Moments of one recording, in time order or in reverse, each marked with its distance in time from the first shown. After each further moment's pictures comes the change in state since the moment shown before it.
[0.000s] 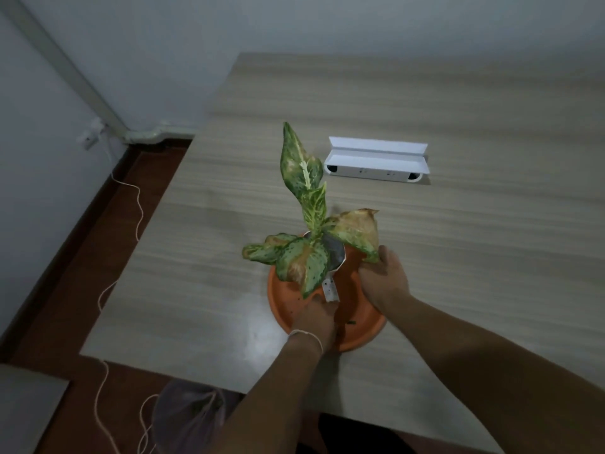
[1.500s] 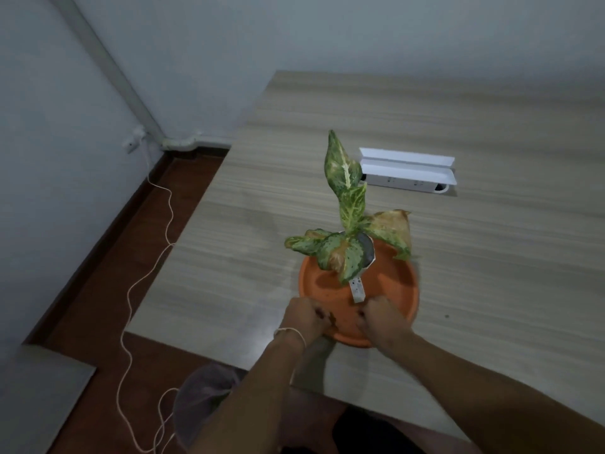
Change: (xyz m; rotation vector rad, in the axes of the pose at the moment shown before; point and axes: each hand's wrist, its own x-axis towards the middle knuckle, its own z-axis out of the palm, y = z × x) left_hand -0.051 -0.054 -0.048 -0.290 0.189 -0.082; right_hand -0.066 -0.028 0.040 -0.437 -0.394 -0.359
